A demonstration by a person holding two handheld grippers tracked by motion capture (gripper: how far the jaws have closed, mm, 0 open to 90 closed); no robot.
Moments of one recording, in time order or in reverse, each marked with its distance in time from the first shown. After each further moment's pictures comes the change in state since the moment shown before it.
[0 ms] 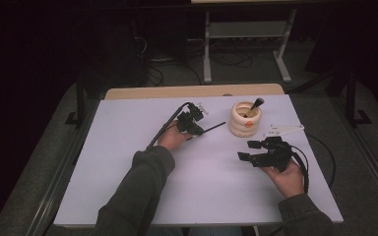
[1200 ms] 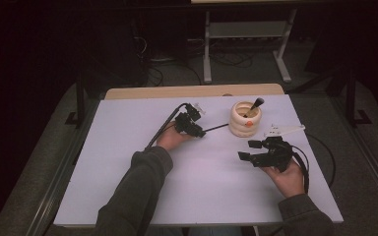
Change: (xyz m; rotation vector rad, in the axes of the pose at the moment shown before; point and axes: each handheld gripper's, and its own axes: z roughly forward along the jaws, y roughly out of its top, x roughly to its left) left arm 0.008 -0.009 0.004 -0.062 -0.043 -0.032; right arm 0.000 0.000 -0.002 -0.008 -0.003 -0.005
